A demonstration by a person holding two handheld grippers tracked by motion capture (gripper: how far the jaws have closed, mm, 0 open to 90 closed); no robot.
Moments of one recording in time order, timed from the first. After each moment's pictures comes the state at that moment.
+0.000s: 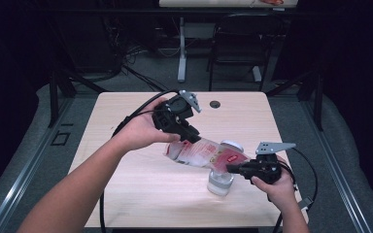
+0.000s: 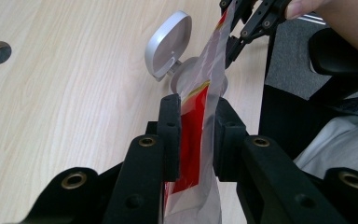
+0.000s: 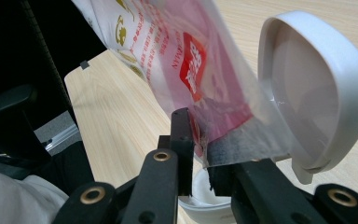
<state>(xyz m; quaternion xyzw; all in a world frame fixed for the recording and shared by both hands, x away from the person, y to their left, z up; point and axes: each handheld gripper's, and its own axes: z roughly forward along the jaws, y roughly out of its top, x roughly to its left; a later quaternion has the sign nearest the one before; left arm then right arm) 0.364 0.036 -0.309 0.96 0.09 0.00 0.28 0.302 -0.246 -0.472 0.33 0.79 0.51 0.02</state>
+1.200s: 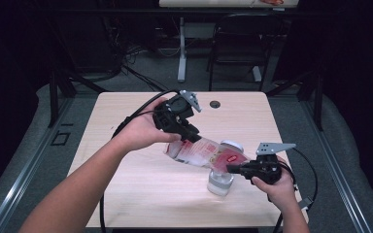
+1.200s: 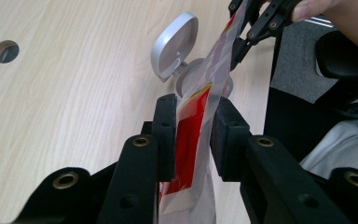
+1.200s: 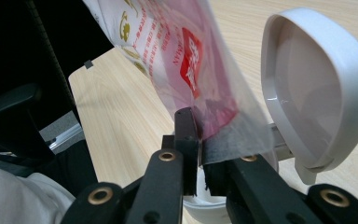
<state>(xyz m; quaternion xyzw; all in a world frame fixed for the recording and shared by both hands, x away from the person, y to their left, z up) 0.364 0.036 -0.310 0.95 0.10 0.01 0.28 0.303 -0.248 -0.474 0.32 0.79 0.52 0.01</state>
